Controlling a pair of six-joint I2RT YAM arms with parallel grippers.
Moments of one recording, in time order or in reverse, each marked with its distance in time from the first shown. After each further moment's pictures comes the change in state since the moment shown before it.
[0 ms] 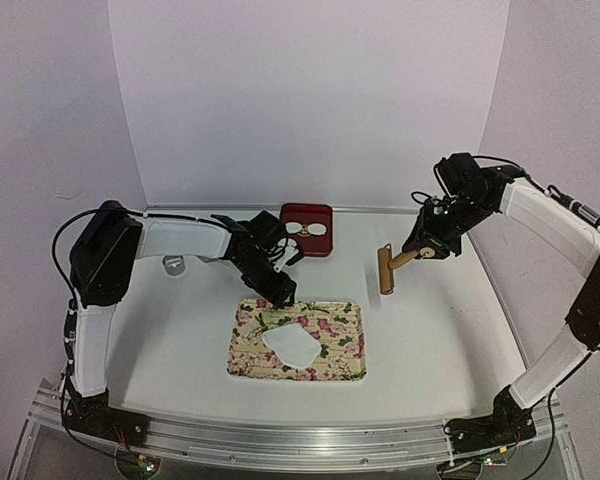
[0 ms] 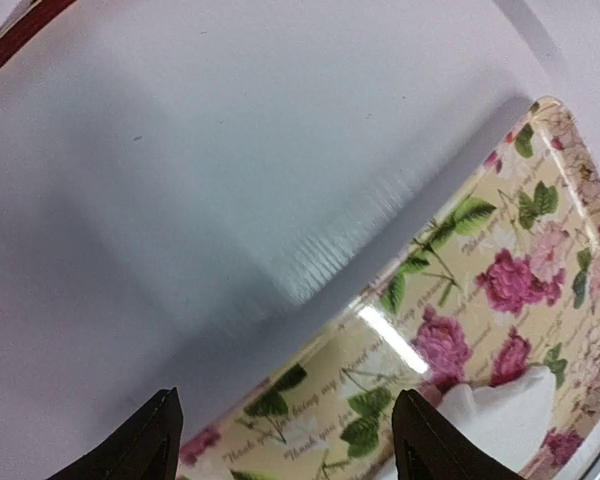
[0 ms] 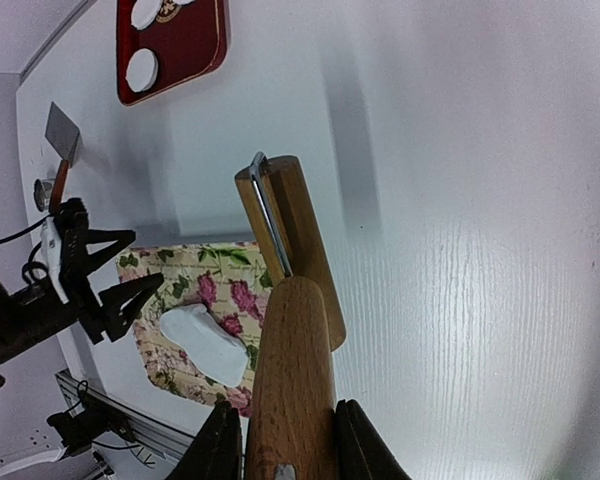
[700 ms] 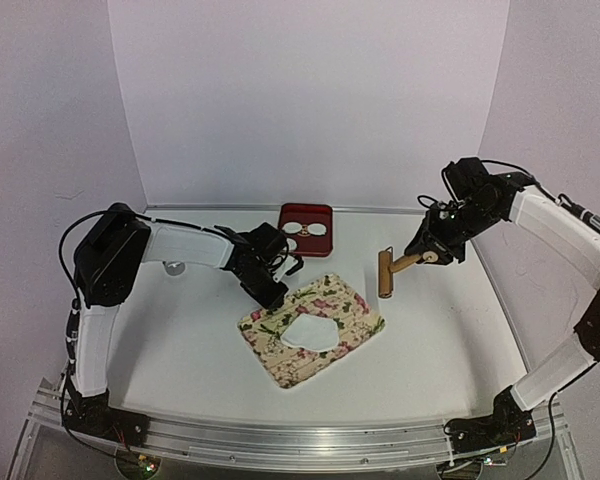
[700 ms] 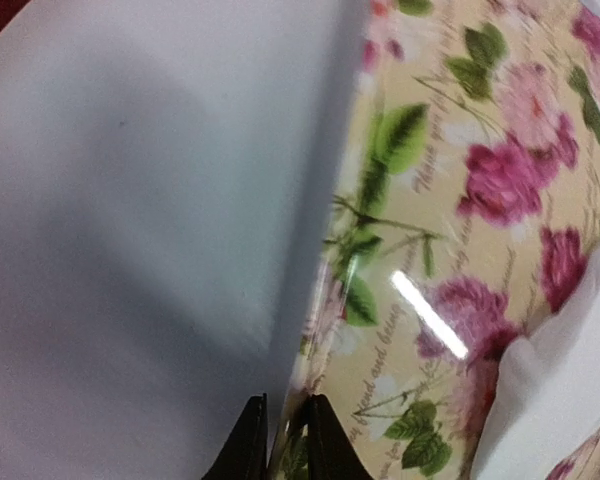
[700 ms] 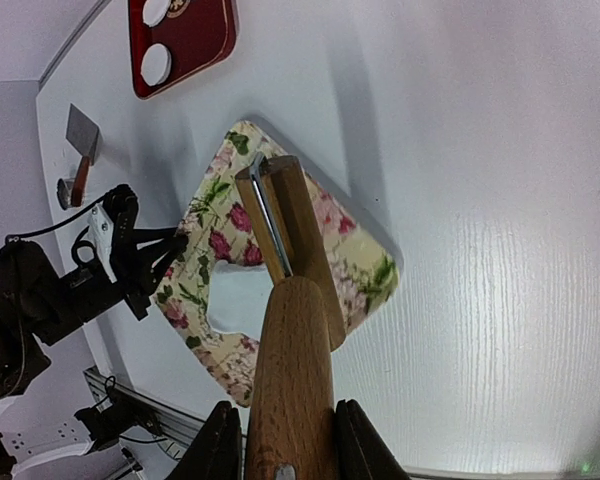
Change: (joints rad) left arm -0.008 0.073 -0.028 0.078 -0.068 0.079; right arm 0.000 -0.100 -0.097 0.032 -0.043 0.081
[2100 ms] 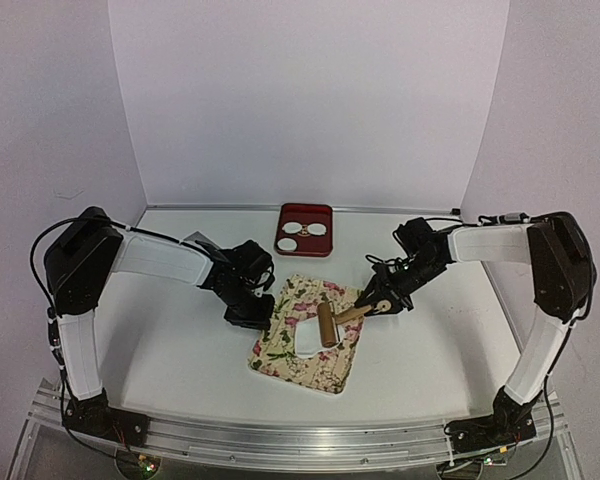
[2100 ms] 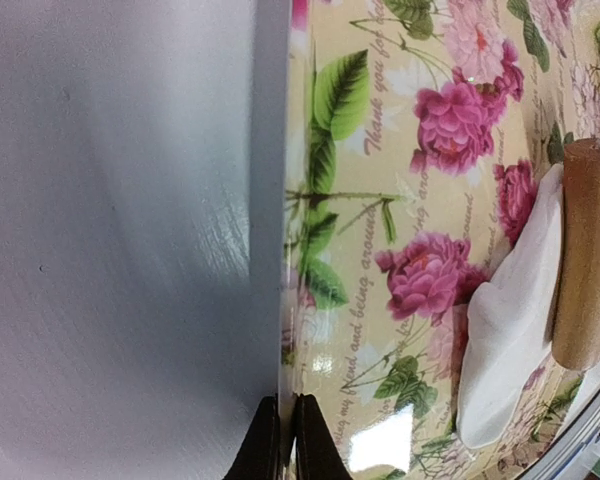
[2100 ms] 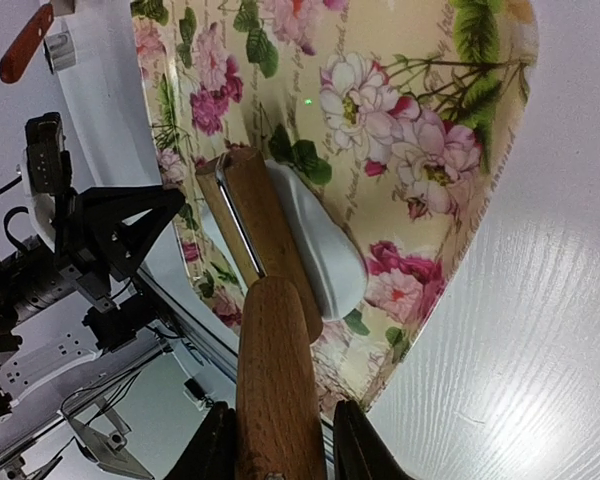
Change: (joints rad) left arm -0.046 -0.195 -0.293 0.046 0.081 -0.599; right arm 0.094 0.336 -0.261 0.403 -0.427 -0.027
